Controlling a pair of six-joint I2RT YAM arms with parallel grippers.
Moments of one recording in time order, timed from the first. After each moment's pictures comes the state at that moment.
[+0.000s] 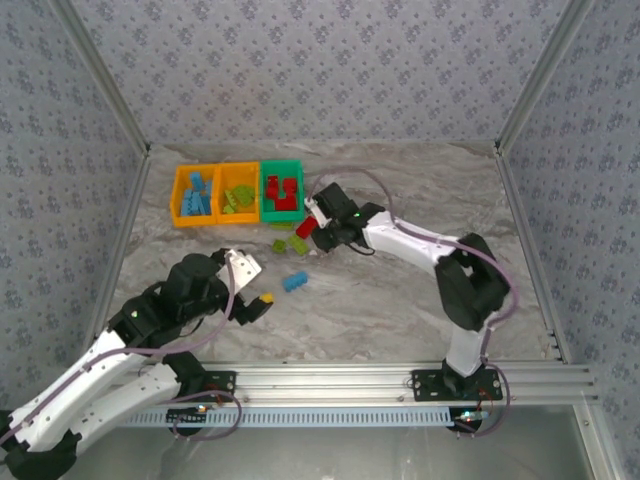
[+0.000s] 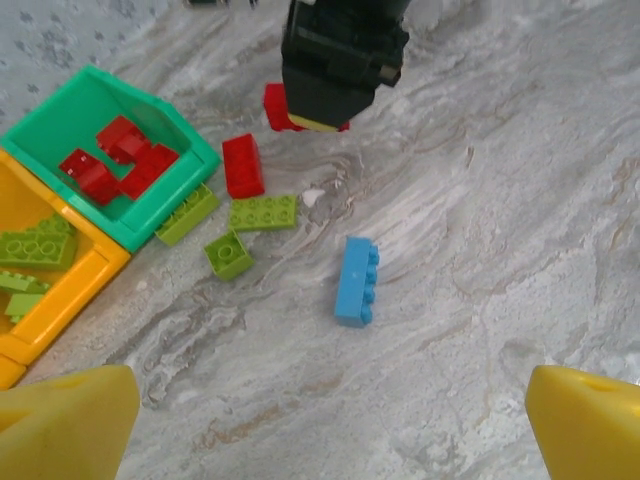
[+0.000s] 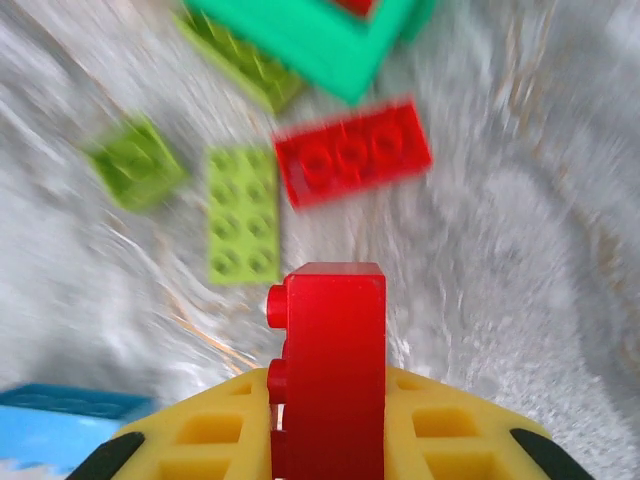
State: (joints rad) left arm -0.79 0.60 0.75 -0.73 -0.05 0.20; right arm 0.74 1.77 1.36 -0.48 0.03 0.07
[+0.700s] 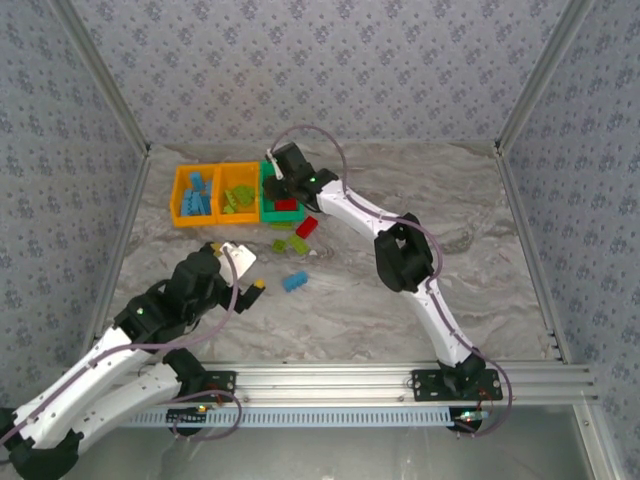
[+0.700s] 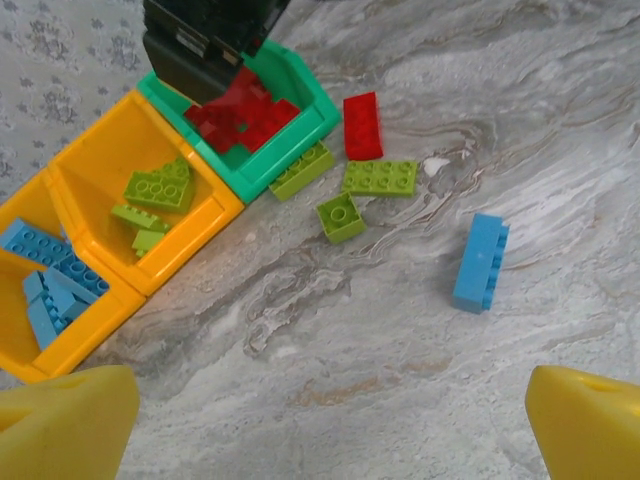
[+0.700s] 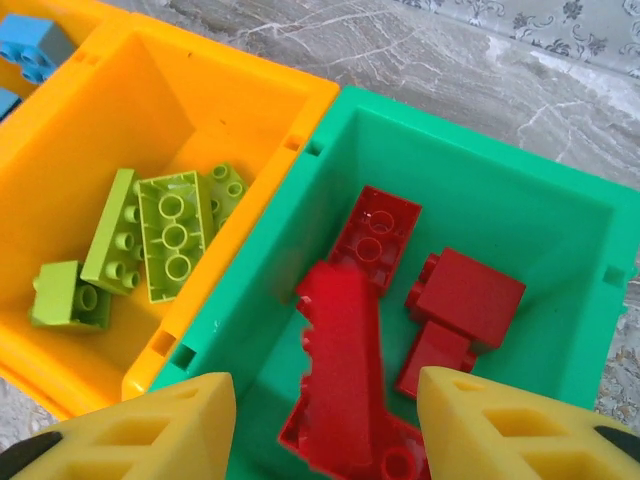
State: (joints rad) left arm -0.78 0.65 0.74 -0.72 -0.29 0.18; right arm 0.72 2.44 2.25 -0.50 0.07 0.15
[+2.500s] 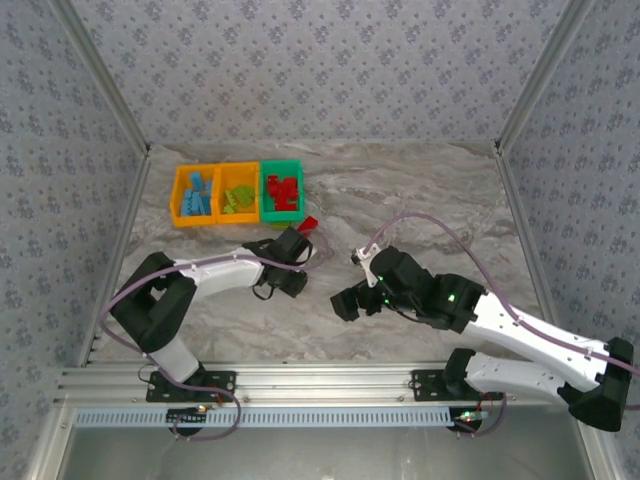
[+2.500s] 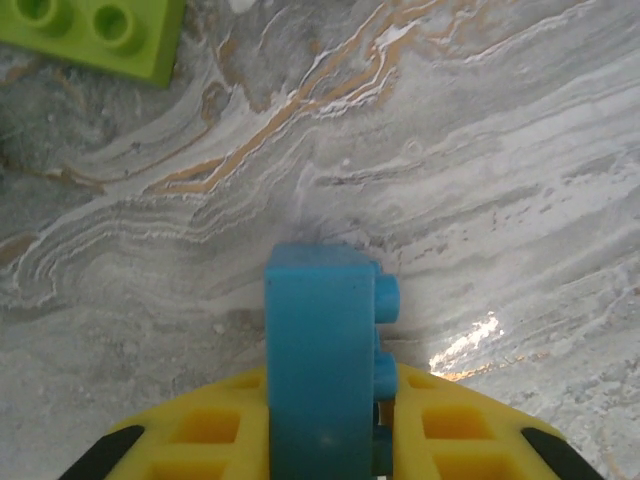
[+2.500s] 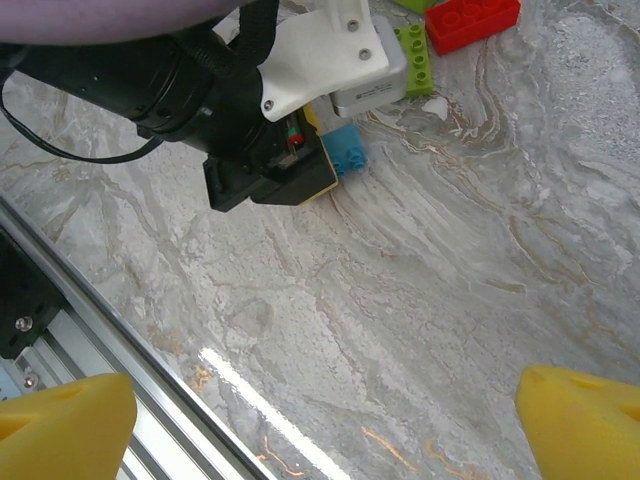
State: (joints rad) left arm -0.78 1.65 0.91 -0.44 -0.04 -0.13; right arm 1.02 0.95 0.88 -0.68 0.06 0.40
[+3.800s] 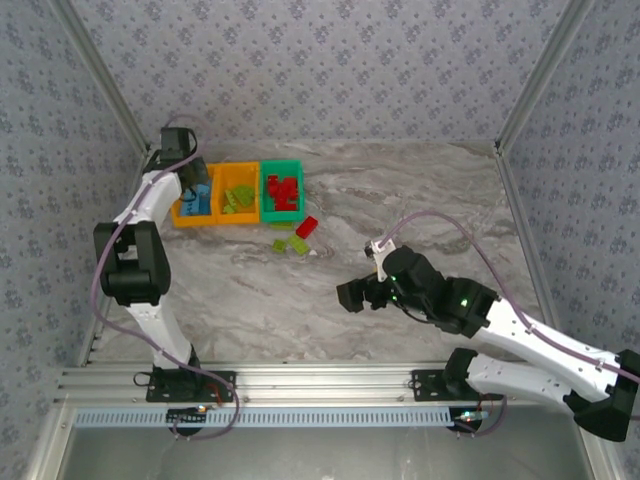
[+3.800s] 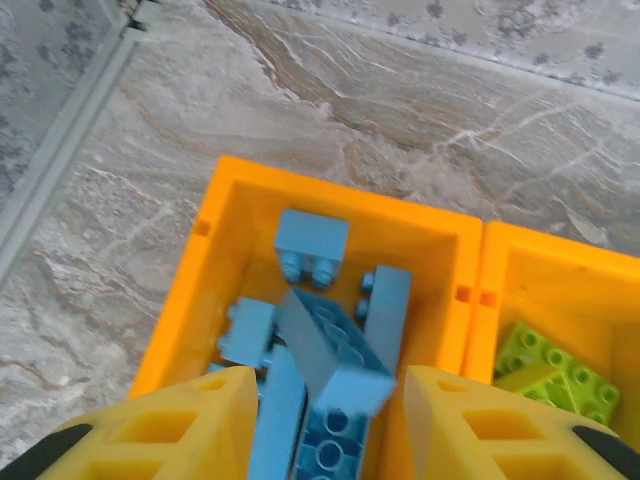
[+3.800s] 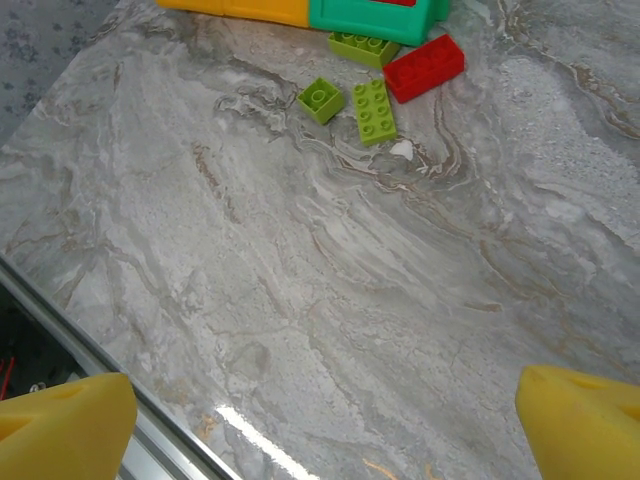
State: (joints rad) left arm 0.01 1.87 1.52 -0.45 -0.14 -0.25; right arm 0.98 0.88 0.85 -0.64 0.12 0.48
